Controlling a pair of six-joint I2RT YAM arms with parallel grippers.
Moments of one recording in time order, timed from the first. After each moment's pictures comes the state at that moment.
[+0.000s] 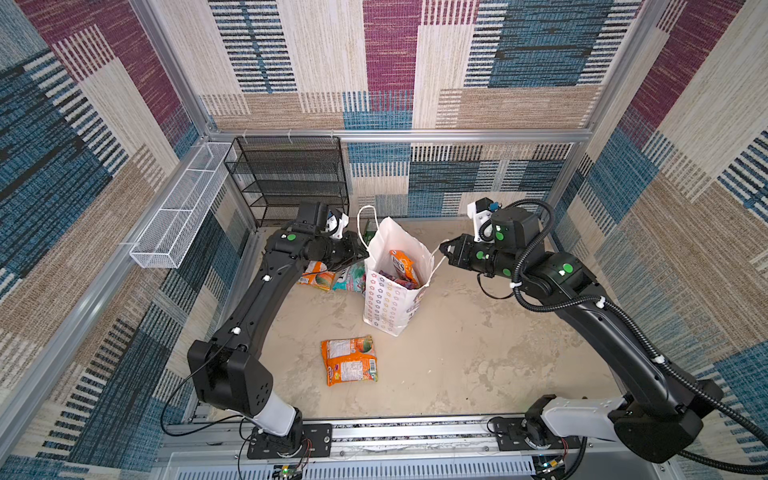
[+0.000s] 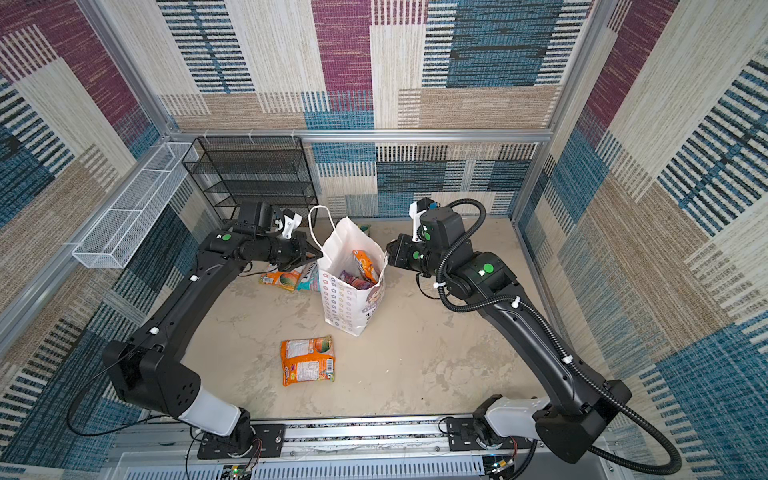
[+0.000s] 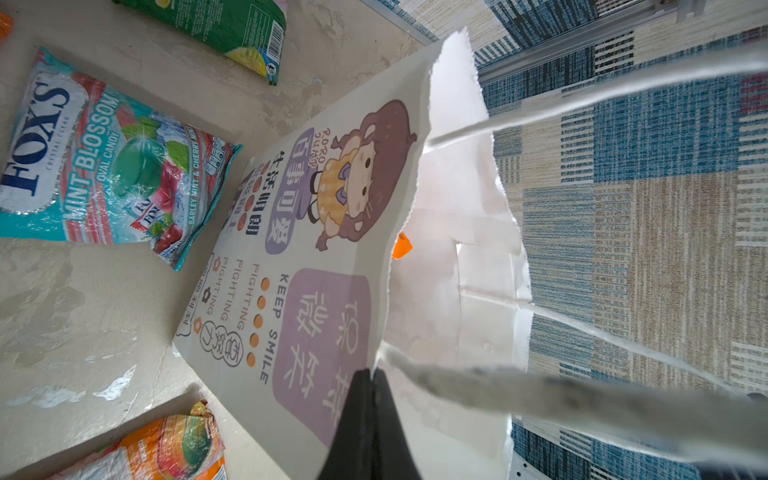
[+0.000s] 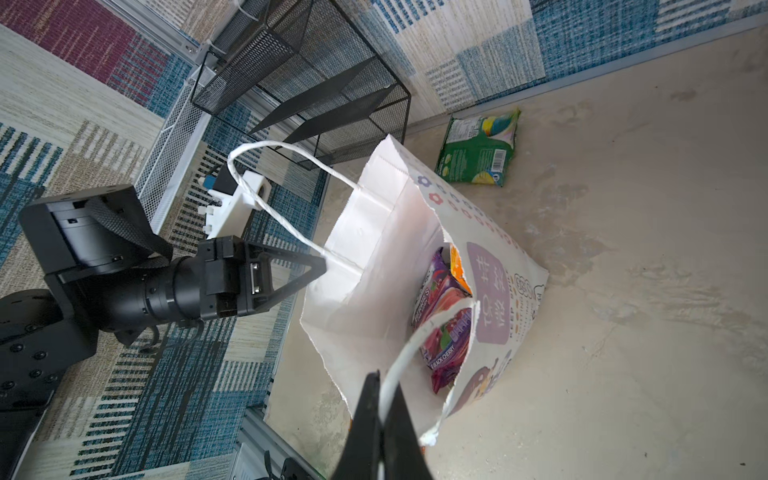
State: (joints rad) left arm -0.26 1.57 1.60 -0.87 0.56 -0.59; right arm 0.60 1.29 1.54 -0.74 -0.13 0.70
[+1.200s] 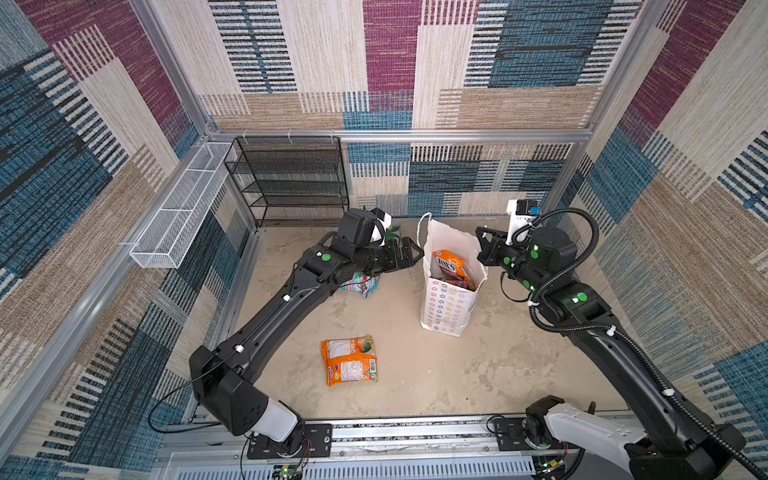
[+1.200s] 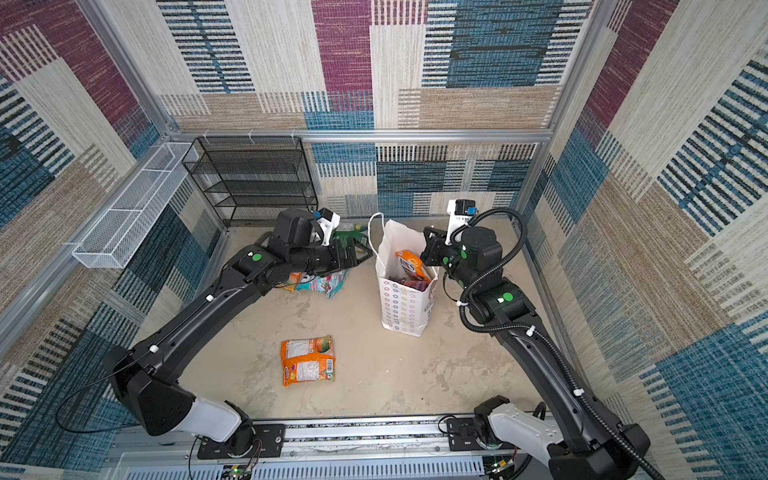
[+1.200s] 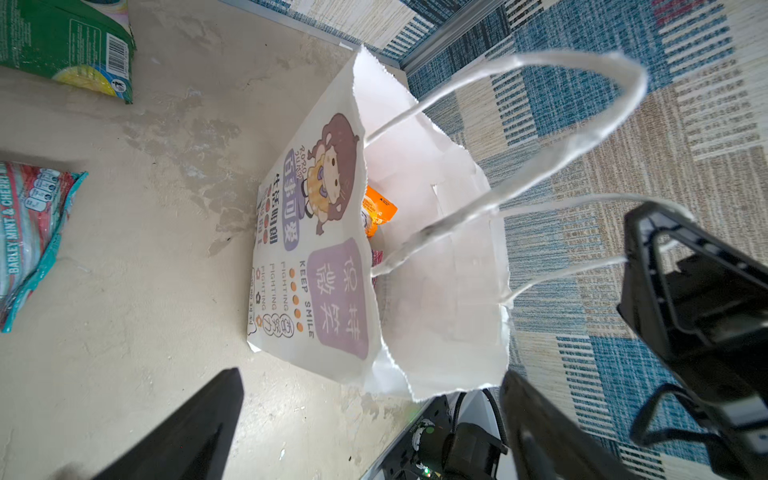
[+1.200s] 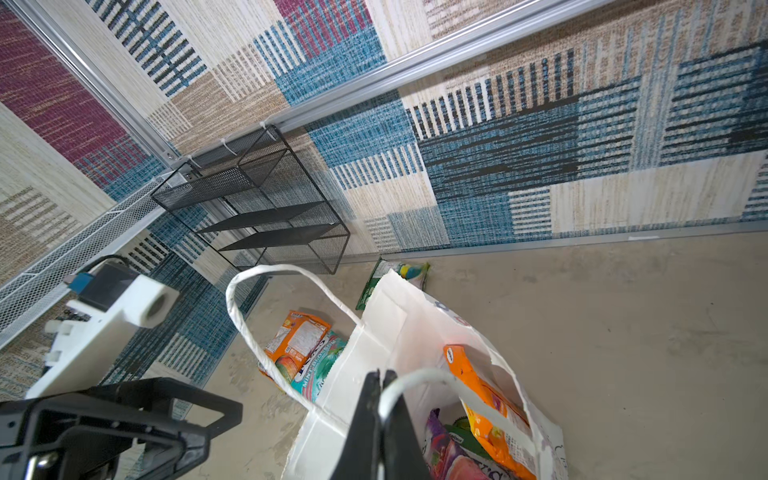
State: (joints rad) left arm -0.60 1.49 1.54 -0.64 0.35 -0.68; right arm 0.41 1.06 1.15 -0.27 0.00 0.41
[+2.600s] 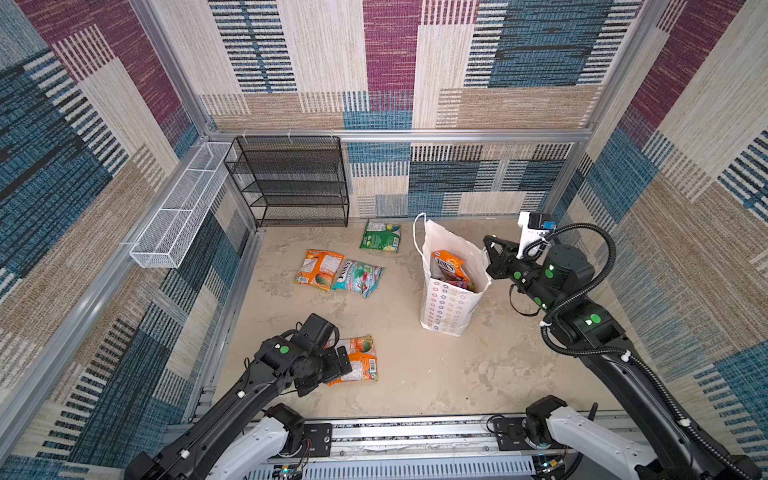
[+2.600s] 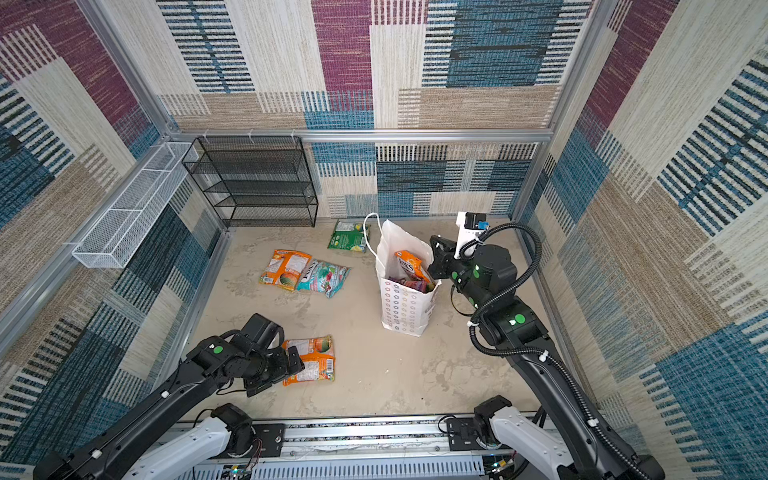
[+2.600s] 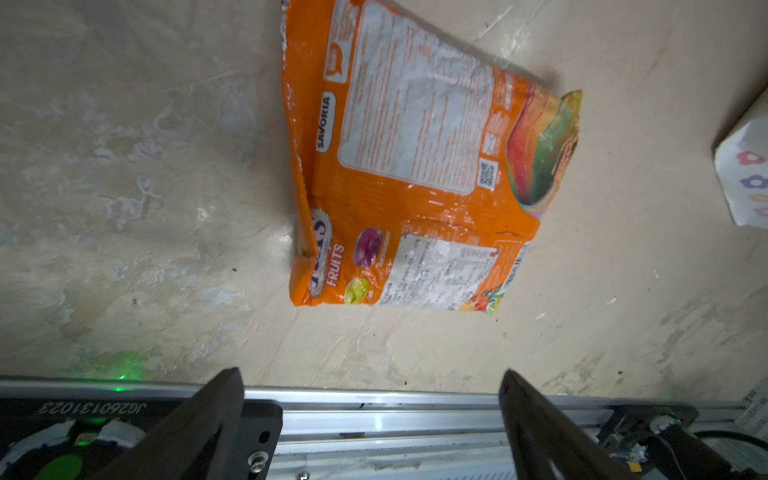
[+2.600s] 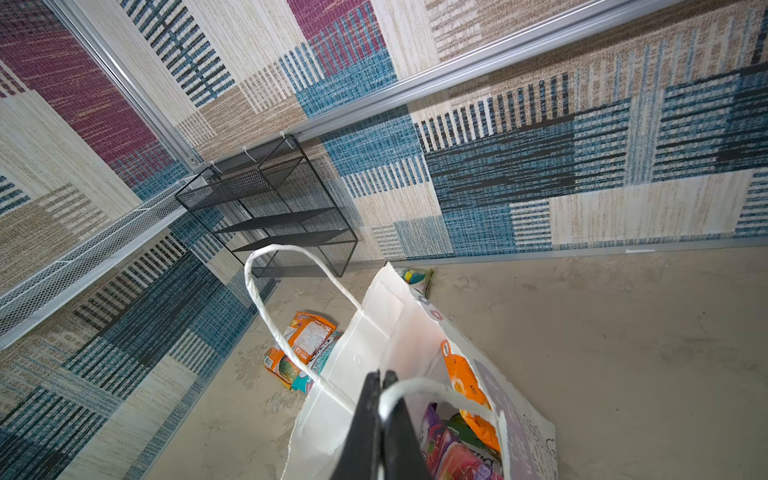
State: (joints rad) left arm -0.51 0.89 0.65 -1.05 0.14 -0.90; right arm 0.41 0.93 1.05 -0.25 -0.03 0.39
